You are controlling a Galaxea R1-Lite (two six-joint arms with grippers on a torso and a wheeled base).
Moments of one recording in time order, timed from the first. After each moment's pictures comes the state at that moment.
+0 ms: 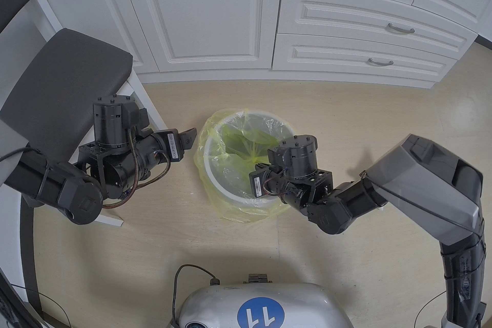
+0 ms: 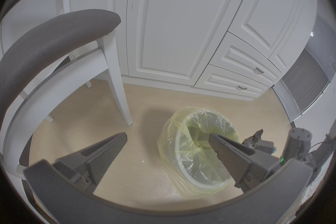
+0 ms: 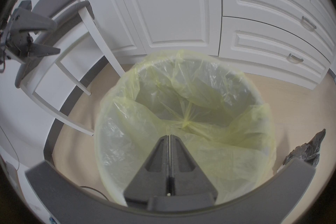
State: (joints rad) left arm -0.42 1.85 -0.88 -0.73 0.20 -0.25; right arm 0.66 2.38 -1.34 -0.74 -0.23 0.03
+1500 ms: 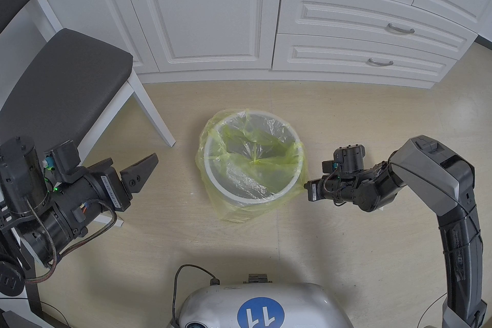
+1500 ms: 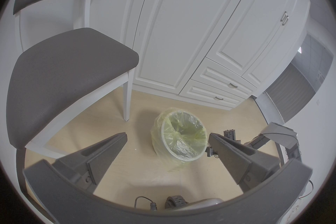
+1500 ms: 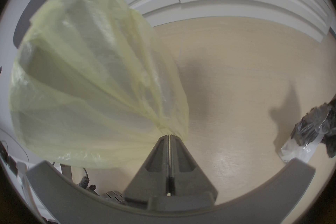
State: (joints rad) left arm -0.53 1.34 -0.43 -0.77 0.21 -0.33; right arm 0.30 2.53 -1.38 -0.59 0.18 0.07
